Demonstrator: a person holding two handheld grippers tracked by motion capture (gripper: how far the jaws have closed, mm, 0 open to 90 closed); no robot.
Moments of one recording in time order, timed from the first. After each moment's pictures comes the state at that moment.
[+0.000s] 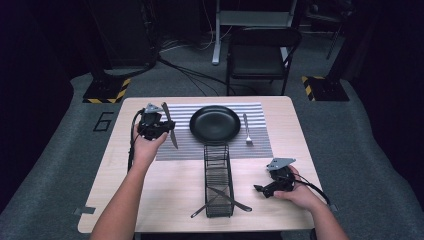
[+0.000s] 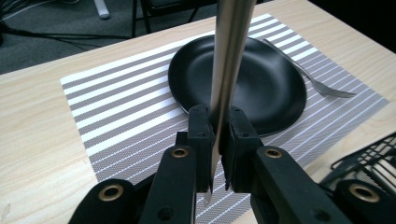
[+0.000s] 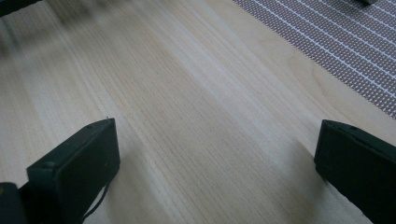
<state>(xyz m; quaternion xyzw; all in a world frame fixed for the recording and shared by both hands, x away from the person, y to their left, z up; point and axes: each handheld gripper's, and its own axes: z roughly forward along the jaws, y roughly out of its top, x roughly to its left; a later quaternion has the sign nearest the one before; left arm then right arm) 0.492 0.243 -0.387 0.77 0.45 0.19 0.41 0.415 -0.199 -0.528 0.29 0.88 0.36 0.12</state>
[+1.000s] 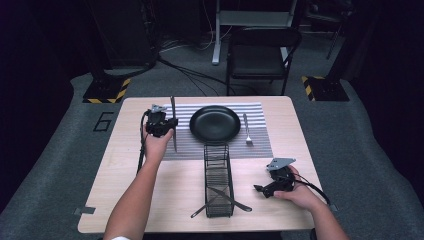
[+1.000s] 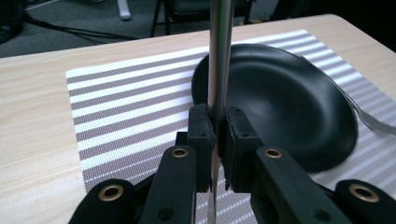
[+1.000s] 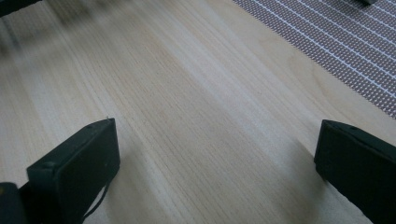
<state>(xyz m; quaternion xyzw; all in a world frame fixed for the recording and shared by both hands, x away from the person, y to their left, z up) 0.531 0.234 -0.429 0.71 0.51 0.21 0.43 0.415 -0.199 -0.528 0.29 0.88 0.36 0.12</state>
